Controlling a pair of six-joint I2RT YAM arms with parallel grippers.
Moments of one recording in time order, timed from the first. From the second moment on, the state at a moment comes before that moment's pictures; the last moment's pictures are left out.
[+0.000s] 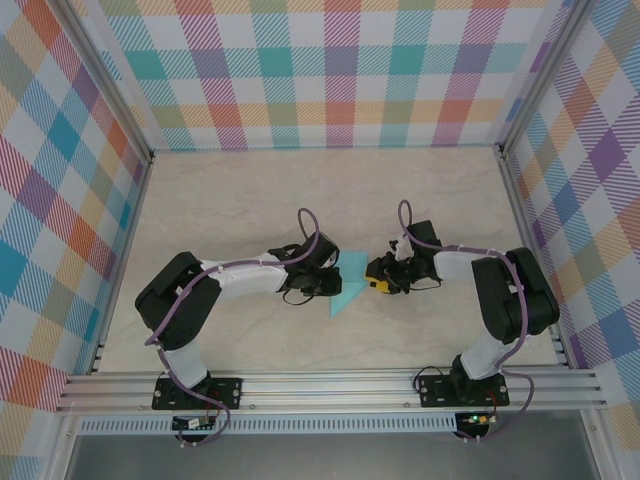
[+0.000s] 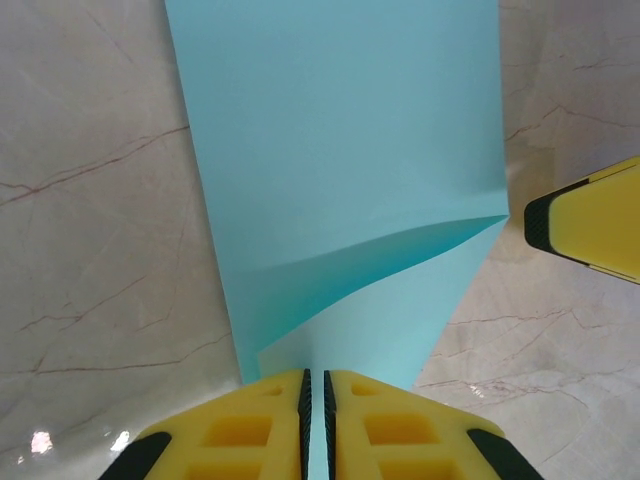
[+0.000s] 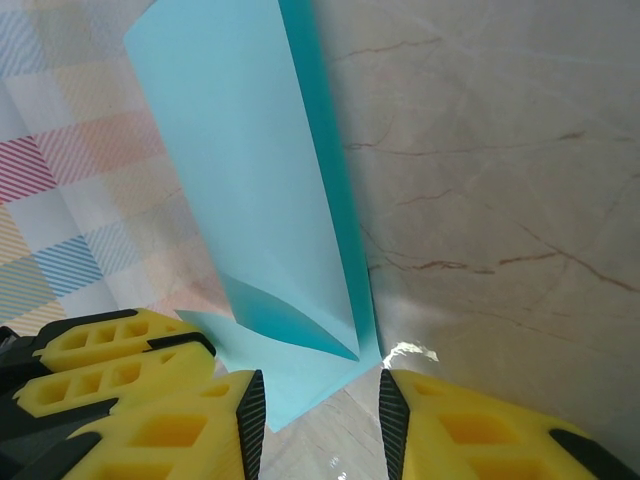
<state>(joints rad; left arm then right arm) -0.82 1.76 1.01 -0.29 0.16 -0.74 0.30 1.66 0.71 -0.18 -0.78 0.73</state>
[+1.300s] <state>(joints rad) -0.80 1.84 1.07 -0.36 0.14 -0.71 0.31 1.74 0.79 -0.18 -0.83 0.74</state>
